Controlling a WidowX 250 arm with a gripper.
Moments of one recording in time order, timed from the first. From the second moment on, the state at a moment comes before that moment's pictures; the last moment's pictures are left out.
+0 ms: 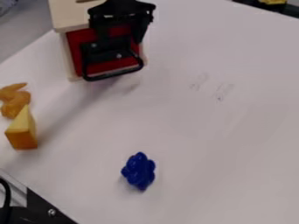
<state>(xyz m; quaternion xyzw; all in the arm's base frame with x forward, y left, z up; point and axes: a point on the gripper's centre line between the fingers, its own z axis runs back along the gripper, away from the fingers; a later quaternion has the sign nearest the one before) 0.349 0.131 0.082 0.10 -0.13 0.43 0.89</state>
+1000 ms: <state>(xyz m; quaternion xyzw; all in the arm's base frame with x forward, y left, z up) 0.343 0.106 0.106 0.05 -0.14 0.40 0.90</state>
